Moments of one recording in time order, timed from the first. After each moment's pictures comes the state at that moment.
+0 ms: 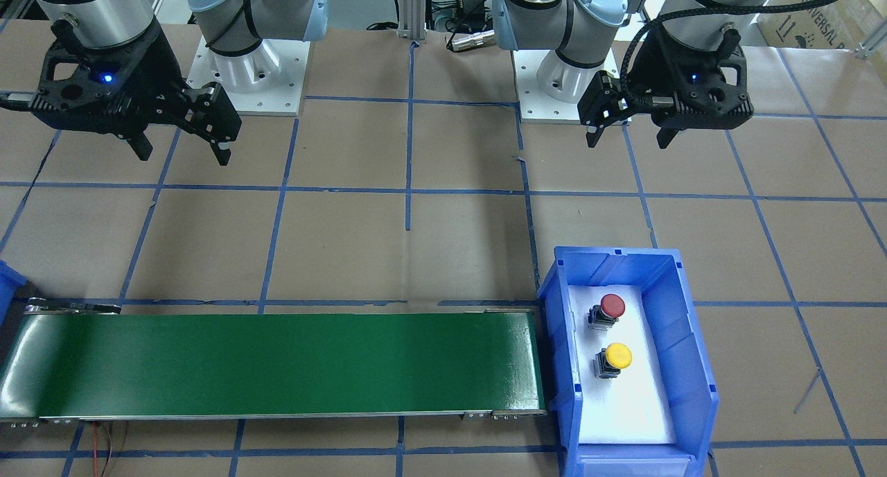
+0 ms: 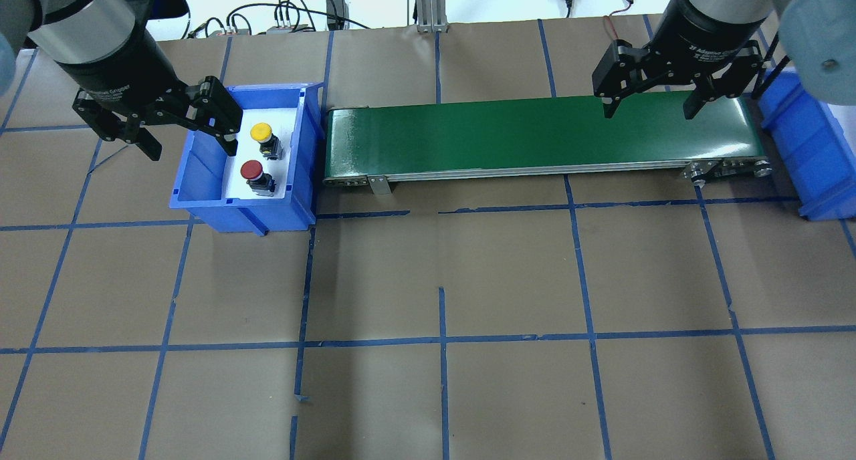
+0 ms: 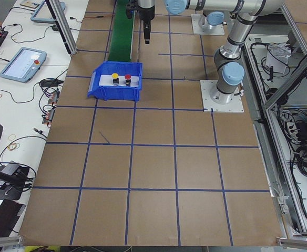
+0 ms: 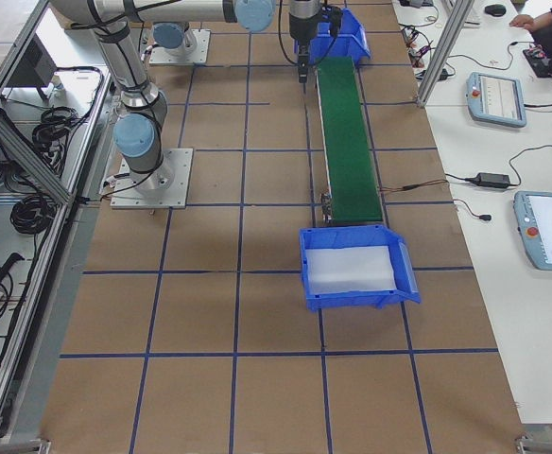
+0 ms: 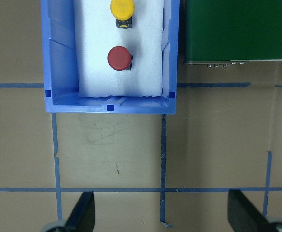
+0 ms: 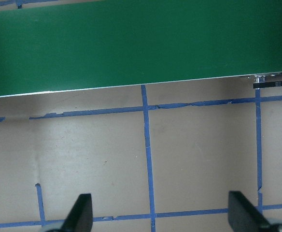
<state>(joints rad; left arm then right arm) -1.51 -1.53 -1.55 -1.66 1.57 0.05 1.54 -1.59 1.57 -1.62 -1.56 0.04</state>
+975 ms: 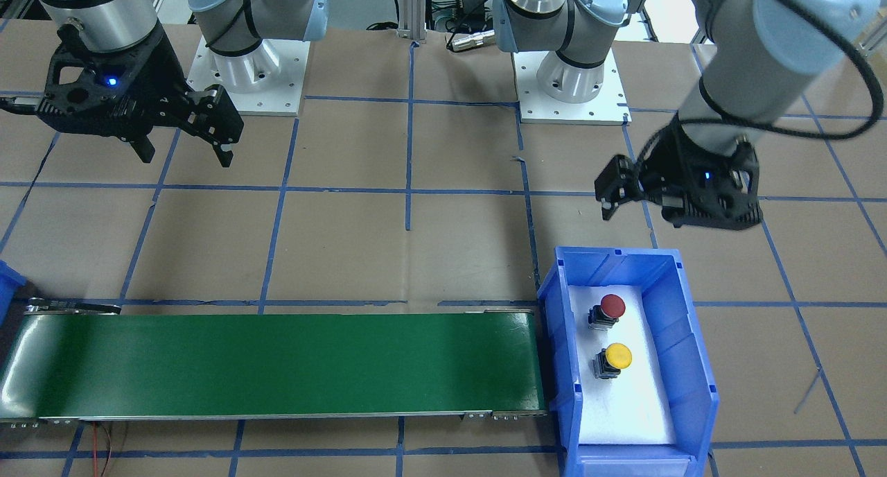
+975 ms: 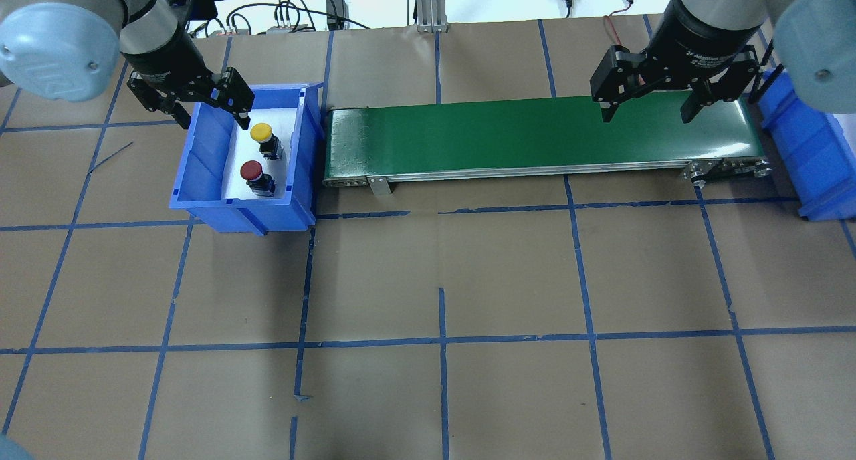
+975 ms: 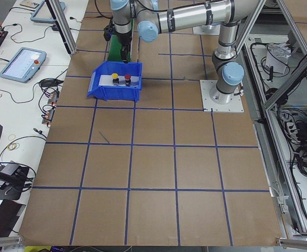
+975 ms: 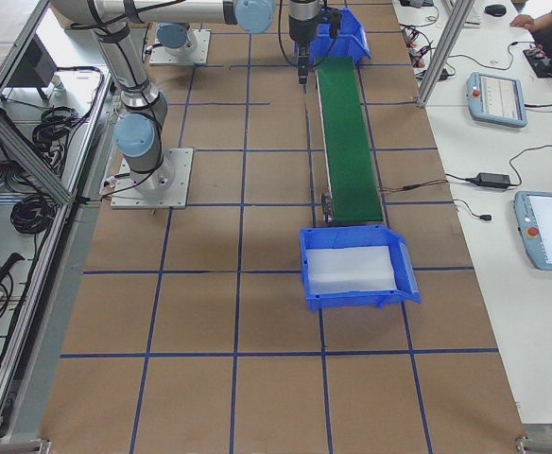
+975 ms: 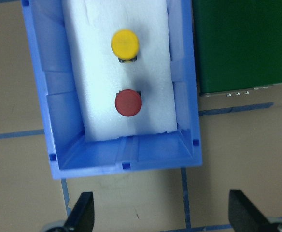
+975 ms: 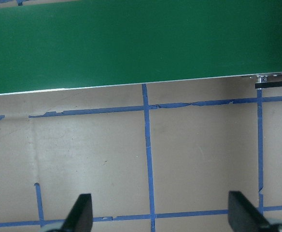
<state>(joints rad) -1.44 -1.83 -1.52 -1.38 1.57 0.20 1.54 -1.59 1.58 -1.64 -1.56 0.03</state>
